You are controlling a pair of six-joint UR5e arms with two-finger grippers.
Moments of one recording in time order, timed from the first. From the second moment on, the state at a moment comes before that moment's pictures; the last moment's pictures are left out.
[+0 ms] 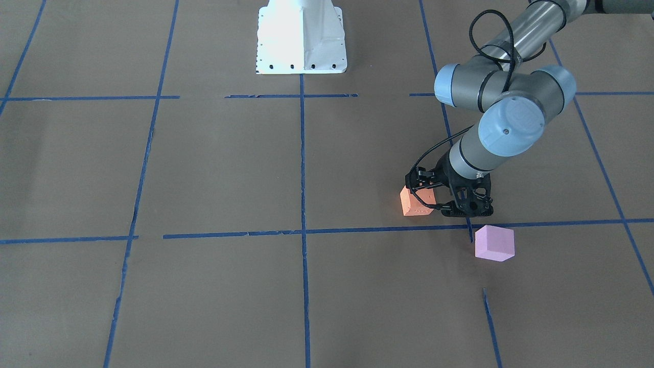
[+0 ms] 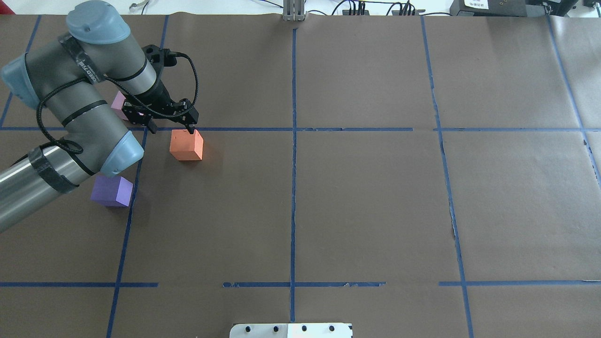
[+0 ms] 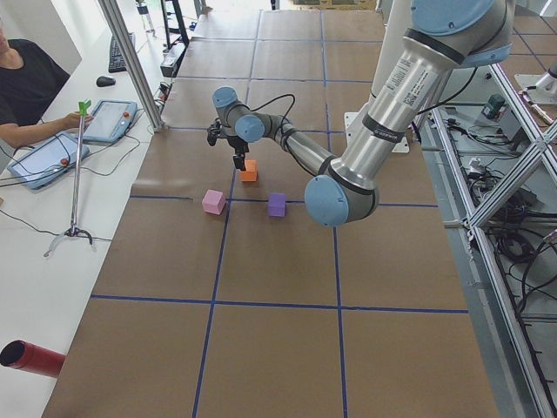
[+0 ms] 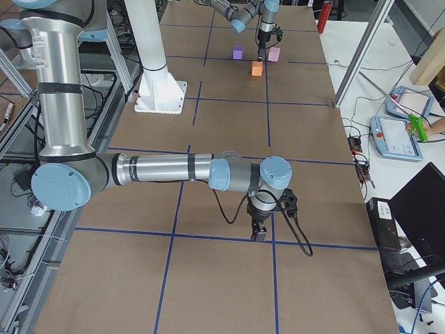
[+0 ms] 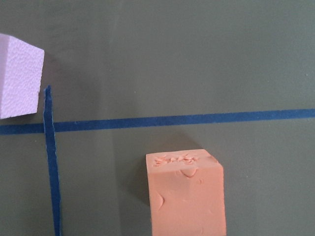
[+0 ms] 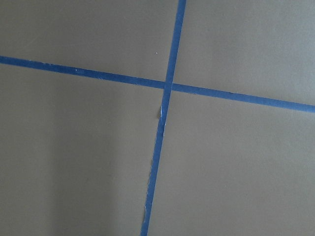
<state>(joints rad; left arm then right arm) -0.86 -2.15 -1.50 -1.64 -2.25 -0.84 1.52 -1.52 1.60 -1.72 2.29 -0.16</state>
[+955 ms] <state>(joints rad) -0.82 -2.18 -1.44 -1.66 -2.20 -0.88 1.52 -1.52 1.60 -1.72 2.29 -0.16</state>
